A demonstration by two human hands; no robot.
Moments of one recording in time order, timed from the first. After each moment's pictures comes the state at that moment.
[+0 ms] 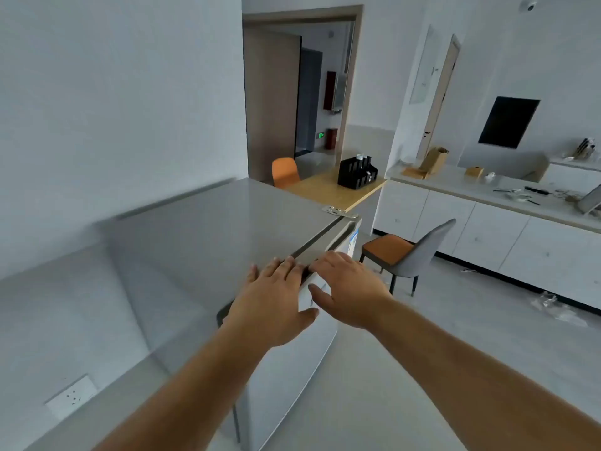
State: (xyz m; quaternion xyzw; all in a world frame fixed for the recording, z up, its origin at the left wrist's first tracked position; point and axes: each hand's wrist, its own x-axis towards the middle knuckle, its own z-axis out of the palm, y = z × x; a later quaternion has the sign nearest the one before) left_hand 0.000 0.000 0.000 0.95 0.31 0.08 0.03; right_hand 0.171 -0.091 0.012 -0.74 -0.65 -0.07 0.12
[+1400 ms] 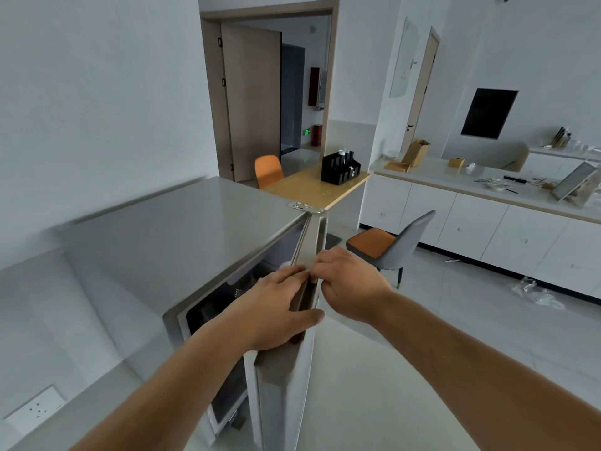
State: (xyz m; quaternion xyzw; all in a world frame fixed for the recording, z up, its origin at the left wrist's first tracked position) left_hand 0.049 -0.041 0.011 0.95 0.24 0.03 0.19; right_hand 0.229 -0.142 0.023 -0.72 -0.68 -0.06 0.13
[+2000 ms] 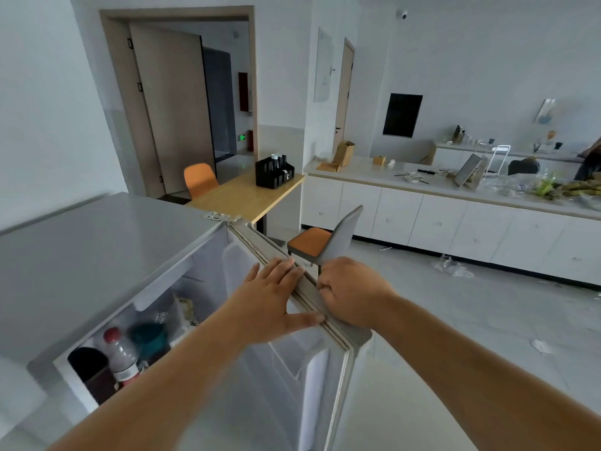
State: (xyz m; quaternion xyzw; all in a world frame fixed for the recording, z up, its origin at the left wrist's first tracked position) left_hand 0.177 -0.094 -0.007 0.99 0.09 0.06 0.05; right_hand 0.302 -0.261 0.043 -0.85 -0.53 -0.03 0.08
